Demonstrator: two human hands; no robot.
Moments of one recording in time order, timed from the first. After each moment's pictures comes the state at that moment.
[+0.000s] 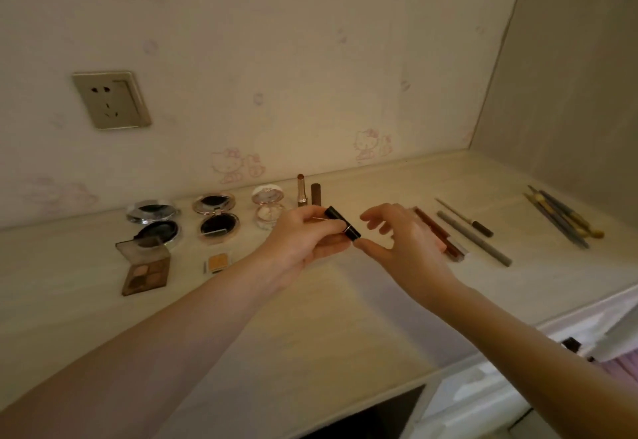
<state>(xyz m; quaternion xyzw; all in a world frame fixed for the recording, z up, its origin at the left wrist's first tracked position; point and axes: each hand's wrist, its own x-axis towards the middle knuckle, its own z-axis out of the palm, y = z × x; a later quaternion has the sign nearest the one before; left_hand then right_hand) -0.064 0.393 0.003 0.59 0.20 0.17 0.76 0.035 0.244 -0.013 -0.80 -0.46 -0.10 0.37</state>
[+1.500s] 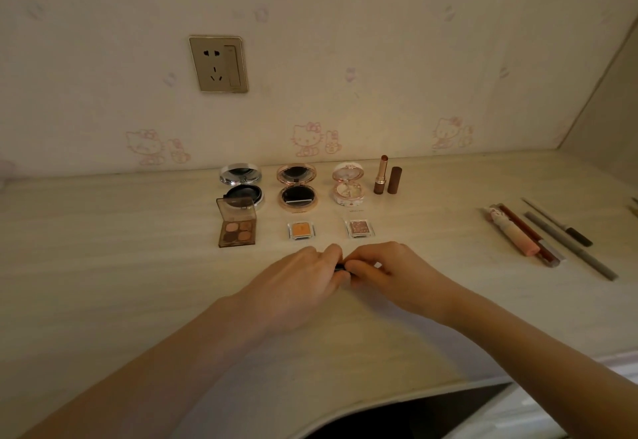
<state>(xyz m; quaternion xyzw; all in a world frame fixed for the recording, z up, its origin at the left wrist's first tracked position) -0.211 0.426 -0.019 0.97 0.17 0.05 0.15 -0.063 0.317 -0.015 -0.73 -0.60 0.19 0.28</state>
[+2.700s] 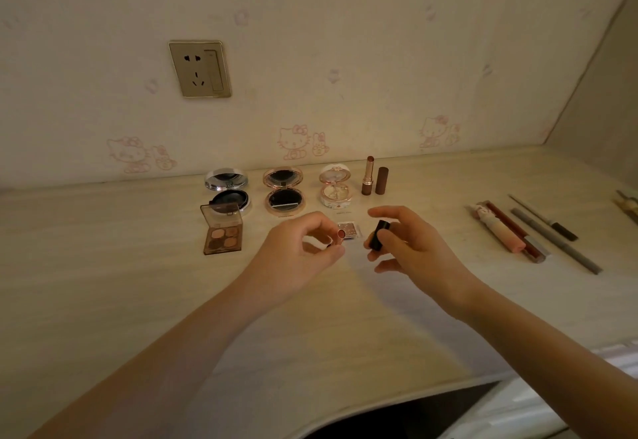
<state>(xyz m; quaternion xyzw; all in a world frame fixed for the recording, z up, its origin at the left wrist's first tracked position) -0.193 0.433 -0.009 0.84 0.18 0.25 0.44 -0.044 0.297 -0.006 -0.67 -0.39 0.29 0.56</state>
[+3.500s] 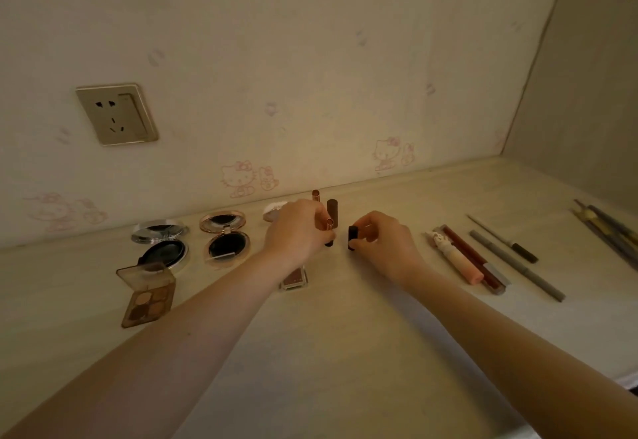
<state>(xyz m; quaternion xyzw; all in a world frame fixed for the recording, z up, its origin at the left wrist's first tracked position) -0.027 0.466 -0.006 0.91 0.28 0.20 0.24 0.079 0.342 -0.039 -0.82 -0.35 0.10 0.44</state>
